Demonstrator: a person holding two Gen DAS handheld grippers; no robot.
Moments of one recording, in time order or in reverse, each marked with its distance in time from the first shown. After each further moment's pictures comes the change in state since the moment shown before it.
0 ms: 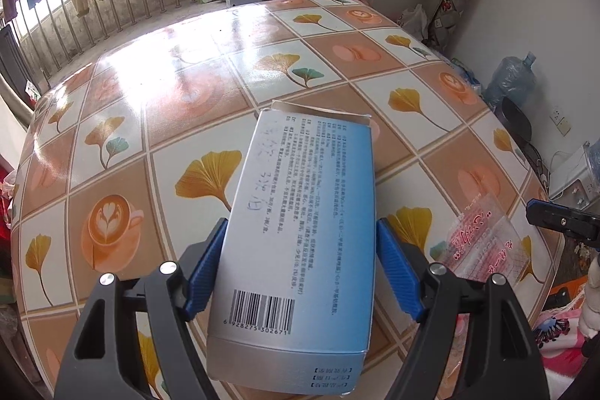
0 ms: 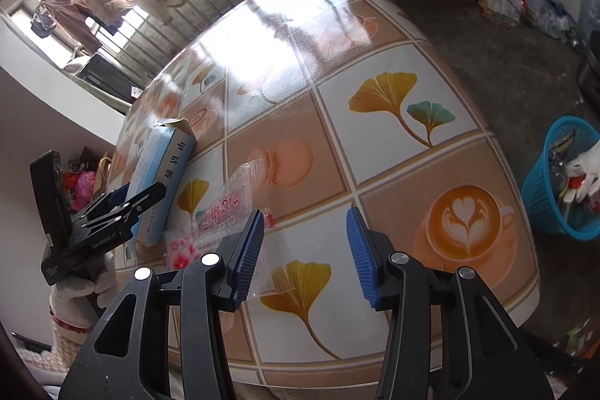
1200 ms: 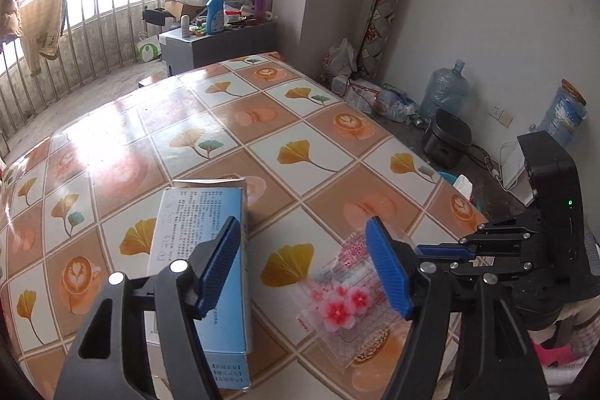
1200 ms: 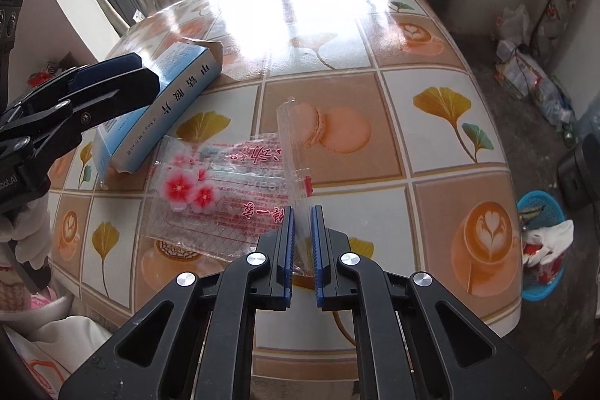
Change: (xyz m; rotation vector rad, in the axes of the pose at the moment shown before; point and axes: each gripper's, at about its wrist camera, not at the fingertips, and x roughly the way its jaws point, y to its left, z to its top) left arm -0.047 -0.060 0.001 0.170 -0.171 -0.218; right arm 0.009 0.047 -0.035 -0.327 0.026 -0.183
